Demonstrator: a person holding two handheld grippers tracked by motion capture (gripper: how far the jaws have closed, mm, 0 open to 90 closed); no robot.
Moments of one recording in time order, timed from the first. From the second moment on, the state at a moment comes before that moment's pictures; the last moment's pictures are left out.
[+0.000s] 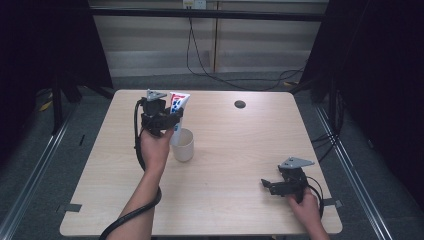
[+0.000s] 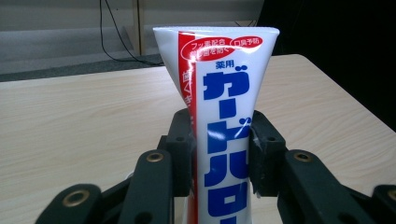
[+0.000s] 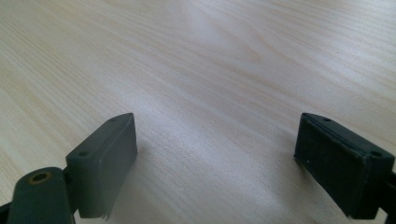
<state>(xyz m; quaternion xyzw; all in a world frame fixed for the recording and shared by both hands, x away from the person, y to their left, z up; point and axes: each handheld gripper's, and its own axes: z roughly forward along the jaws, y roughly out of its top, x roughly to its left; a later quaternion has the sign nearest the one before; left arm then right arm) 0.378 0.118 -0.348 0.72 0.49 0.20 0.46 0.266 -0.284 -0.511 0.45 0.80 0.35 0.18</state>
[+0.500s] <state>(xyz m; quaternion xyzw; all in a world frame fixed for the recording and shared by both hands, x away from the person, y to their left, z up) 0.382 0.107 -0.355 0.72 0.48 0.21 0.46 0.266 -0.284 -0.512 0.45 0.80 0.35 0.18</state>
